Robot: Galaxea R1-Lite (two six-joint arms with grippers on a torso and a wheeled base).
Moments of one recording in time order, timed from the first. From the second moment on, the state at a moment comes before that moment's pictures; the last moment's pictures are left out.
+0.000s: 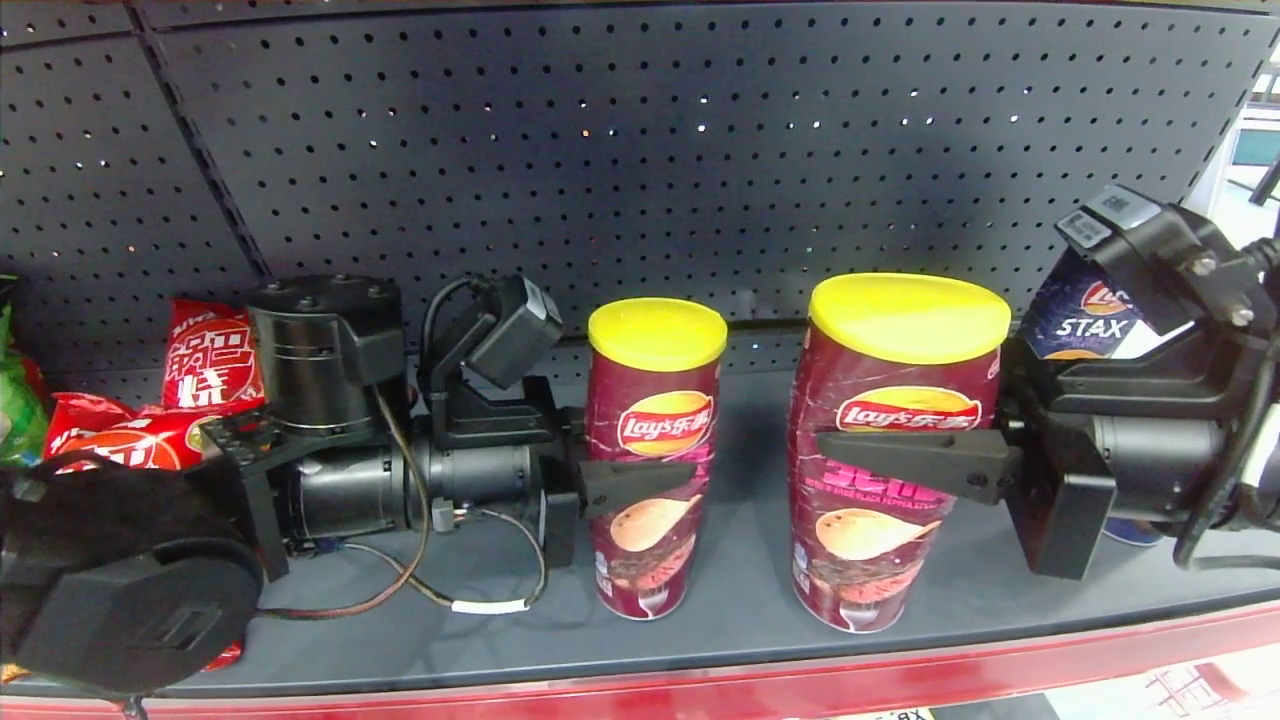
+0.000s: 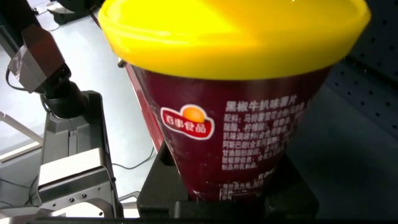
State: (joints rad) left arm -0.61 1.69 -0.75 -0.78 -0.67 0.08; right arm 0.58 1.38 -0.82 -0.34 0.60 -0.16
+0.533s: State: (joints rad) left arm -0.62 1.75 -0.78 -0.78 -0.65 0.08; right arm 0.58 1.38 -0.82 -0.34 0.60 -0.16
